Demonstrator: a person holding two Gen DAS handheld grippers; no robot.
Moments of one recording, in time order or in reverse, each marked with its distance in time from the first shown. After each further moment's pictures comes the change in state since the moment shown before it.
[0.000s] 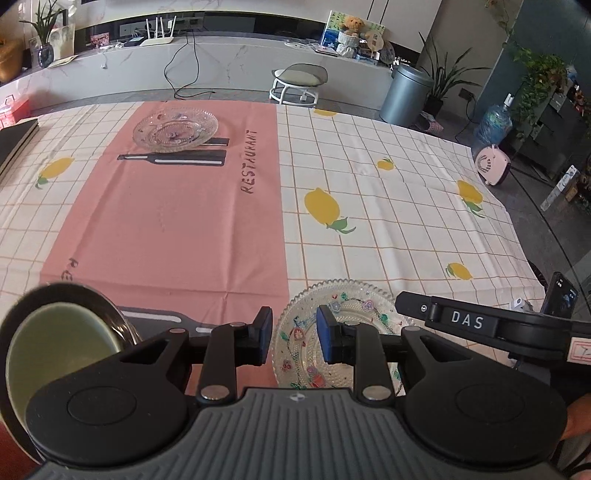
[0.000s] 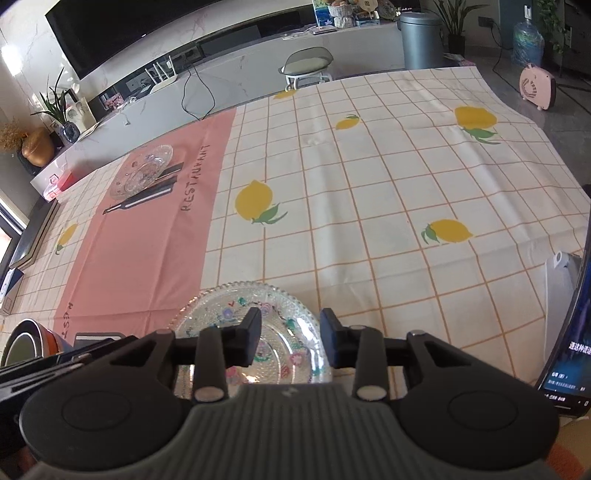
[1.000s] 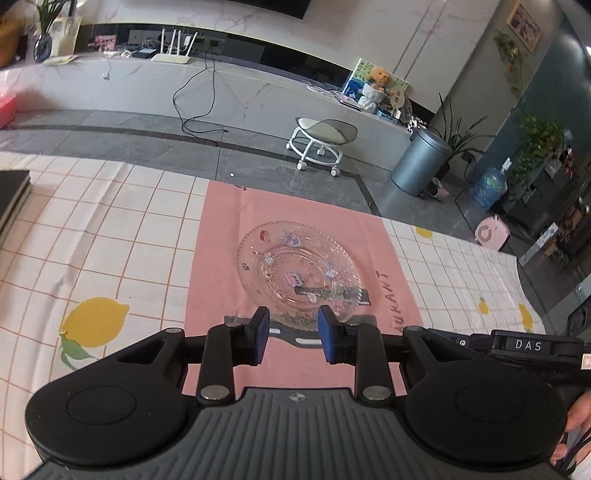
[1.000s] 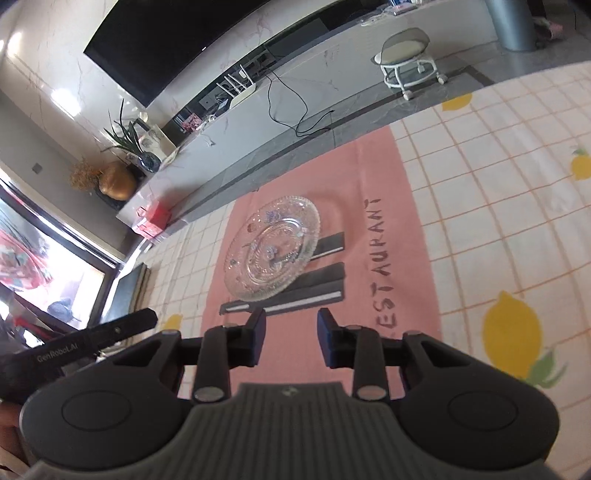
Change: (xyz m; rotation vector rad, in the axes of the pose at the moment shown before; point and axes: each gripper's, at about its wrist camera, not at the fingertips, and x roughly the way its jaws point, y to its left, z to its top) left arm 0.091 0.251 0.179 -0.104 -0.112 -0.145; right arm 0.165 0.131 0.139 0.155 0.026 0.382
